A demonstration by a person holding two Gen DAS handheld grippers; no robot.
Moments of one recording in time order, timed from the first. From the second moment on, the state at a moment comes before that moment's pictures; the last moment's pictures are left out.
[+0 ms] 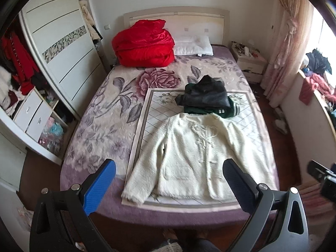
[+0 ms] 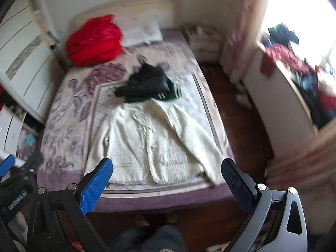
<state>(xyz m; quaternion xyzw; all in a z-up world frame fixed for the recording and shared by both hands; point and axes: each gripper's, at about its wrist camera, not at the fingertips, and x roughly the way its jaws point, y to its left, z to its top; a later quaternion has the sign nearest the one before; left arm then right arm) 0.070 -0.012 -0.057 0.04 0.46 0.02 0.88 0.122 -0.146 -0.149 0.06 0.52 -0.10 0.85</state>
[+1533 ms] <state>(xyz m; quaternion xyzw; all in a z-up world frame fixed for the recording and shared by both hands) 0.193 -0.247 -0.522 0.17 0.65 -0.03 0.74 0.068 -0.556 -0.740 0.56 0.50 -0.31 0.58</state>
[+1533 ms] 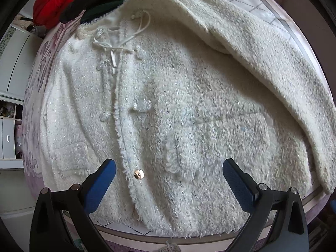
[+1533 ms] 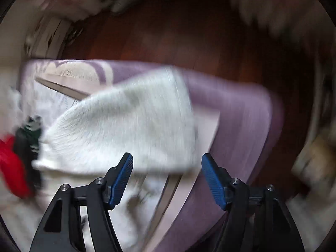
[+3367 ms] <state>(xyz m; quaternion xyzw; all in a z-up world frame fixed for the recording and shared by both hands) 0.245 0.087 -0.475 -0.04 0.61 0.20 0.76 0.405 -0.166 -0.702 0.05 0.66 -0.08 0.75</state>
